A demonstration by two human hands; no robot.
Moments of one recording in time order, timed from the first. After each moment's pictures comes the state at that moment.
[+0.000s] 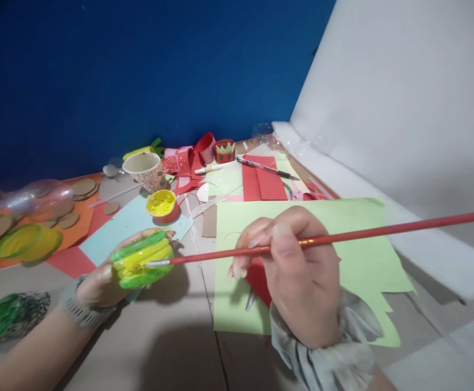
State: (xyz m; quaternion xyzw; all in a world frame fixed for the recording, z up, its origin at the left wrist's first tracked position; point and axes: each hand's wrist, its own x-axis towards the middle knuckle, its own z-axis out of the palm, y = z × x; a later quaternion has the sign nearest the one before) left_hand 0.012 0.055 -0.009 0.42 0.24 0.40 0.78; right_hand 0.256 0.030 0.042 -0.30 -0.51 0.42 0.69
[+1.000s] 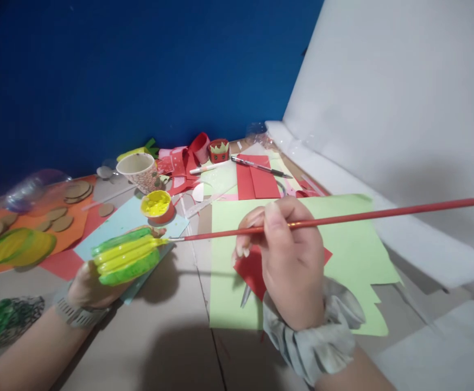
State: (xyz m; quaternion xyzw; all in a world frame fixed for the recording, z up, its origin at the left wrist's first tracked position) left_hand 0.003 0.050 -0.016 0.40 0.26 0.44 0.76; right_hand 0.253 0.035 0.040 -0.40 -0.43 0.38 0.72
